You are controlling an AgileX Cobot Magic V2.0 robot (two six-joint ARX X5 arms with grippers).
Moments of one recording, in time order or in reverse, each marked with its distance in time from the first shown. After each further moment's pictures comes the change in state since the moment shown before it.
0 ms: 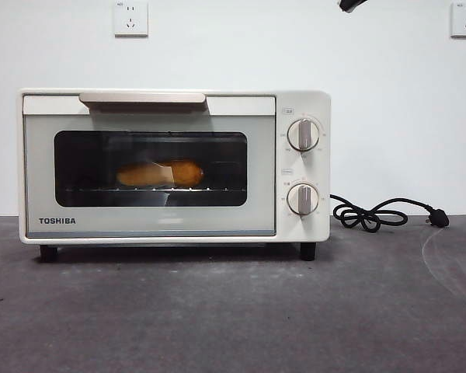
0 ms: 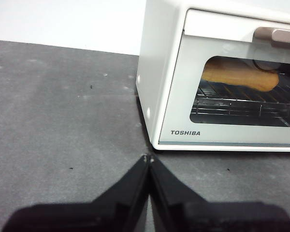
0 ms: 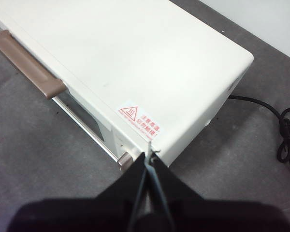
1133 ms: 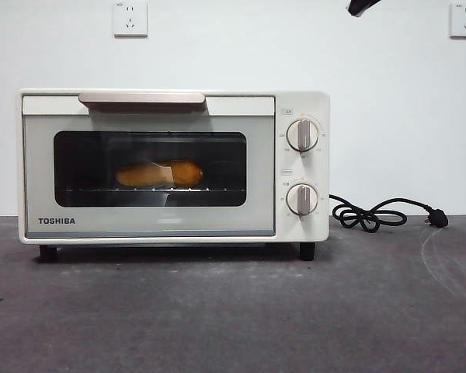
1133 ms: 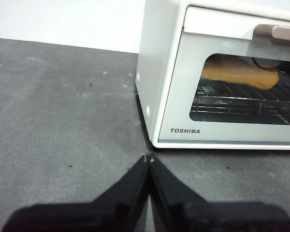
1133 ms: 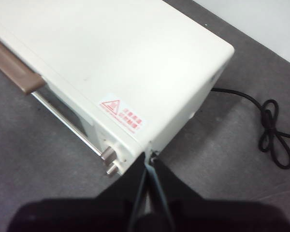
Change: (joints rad) left arm 0.000 0.008 0.000 0.000 0.000 0.000; right arm -0.006 -0.001 0.000 0.000 0.062 0.000
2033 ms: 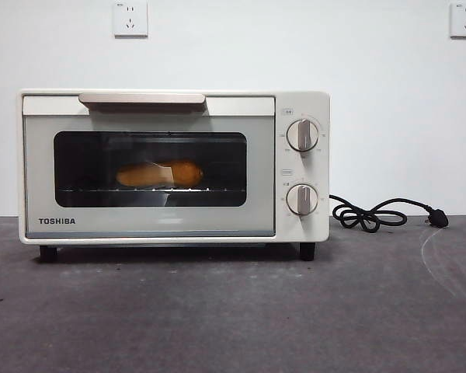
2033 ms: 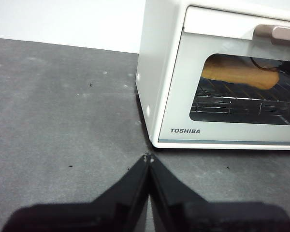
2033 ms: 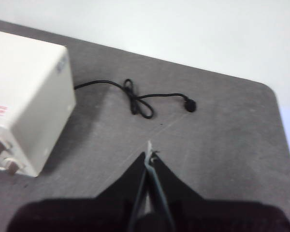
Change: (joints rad) left arm 0.000 0.000 0.000 0.000 0.000 0.000; right arm -0.475 -0.402 -0.097 -0.076 0.020 0.062
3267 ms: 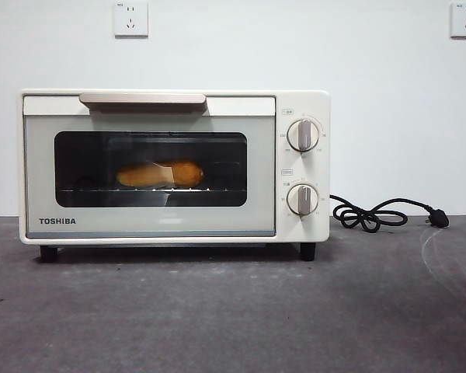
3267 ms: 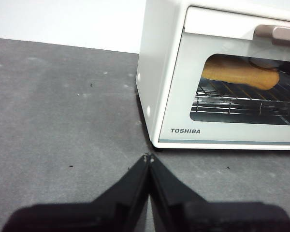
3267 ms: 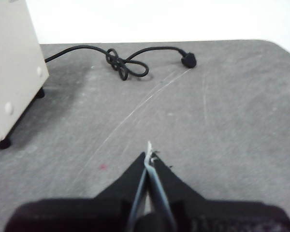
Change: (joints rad) left arm 0.000 0.000 0.000 0.000 0.000 0.000; right arm -0.004 -0.764 -1.382 0.882 0.057 0.290
